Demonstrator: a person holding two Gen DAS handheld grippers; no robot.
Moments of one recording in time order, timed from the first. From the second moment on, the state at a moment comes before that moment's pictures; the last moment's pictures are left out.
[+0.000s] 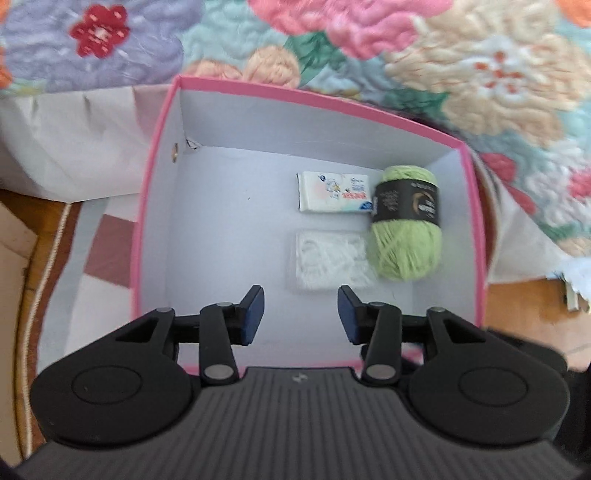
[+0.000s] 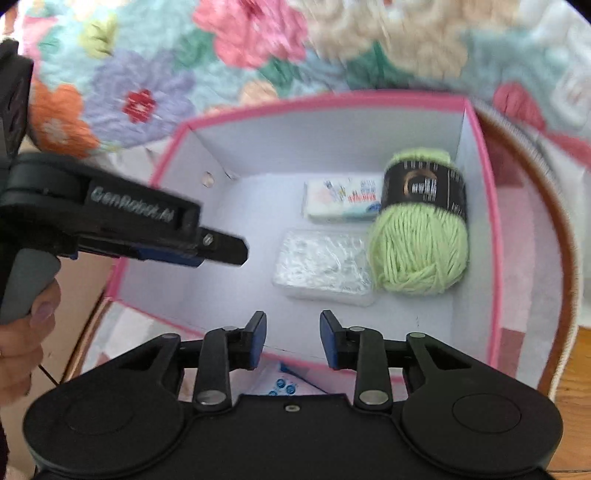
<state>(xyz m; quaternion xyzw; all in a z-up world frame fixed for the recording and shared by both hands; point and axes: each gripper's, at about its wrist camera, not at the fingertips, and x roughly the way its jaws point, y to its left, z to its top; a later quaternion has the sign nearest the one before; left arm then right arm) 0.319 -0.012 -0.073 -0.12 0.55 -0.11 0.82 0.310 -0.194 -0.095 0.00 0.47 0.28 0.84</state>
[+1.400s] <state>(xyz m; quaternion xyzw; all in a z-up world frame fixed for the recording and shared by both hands) 0.090 0.078 0.050 -0.06 0.52 -0.14 0.84 0.100 -0.166 0.026 -0.14 0.40 0.45 0.79</state>
